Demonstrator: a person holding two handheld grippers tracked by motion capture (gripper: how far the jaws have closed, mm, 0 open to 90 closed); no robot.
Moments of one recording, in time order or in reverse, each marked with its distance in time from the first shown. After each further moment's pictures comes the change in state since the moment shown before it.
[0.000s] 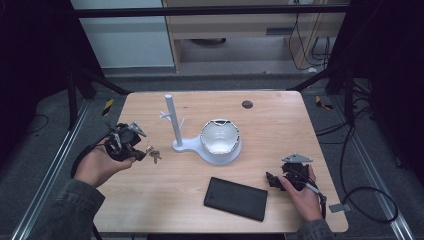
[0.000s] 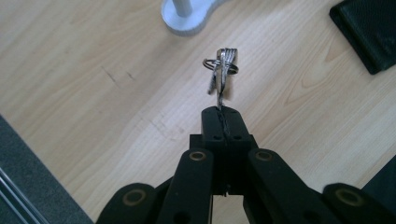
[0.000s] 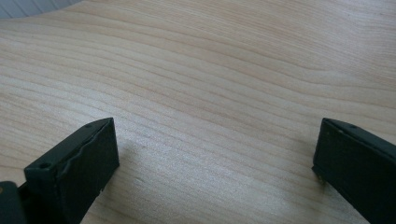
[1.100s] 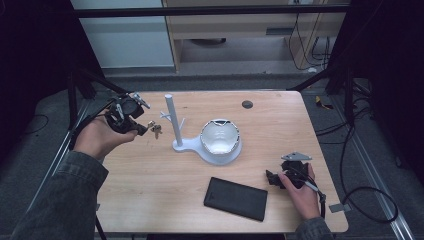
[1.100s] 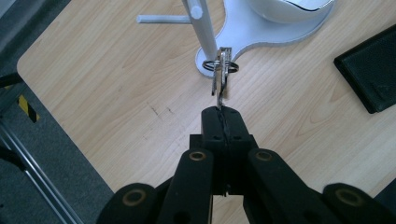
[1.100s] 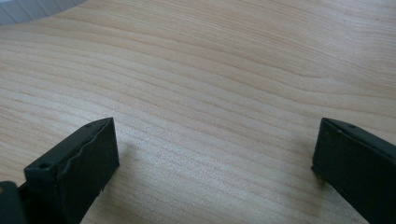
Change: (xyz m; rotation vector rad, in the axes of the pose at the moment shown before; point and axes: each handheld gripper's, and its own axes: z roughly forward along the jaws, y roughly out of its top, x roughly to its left) left arm 0.014 0.055 -0.039 0.001 0.067 0.022; right arm -0.002 0.004 0.004 -0.003 -0.008 0.009
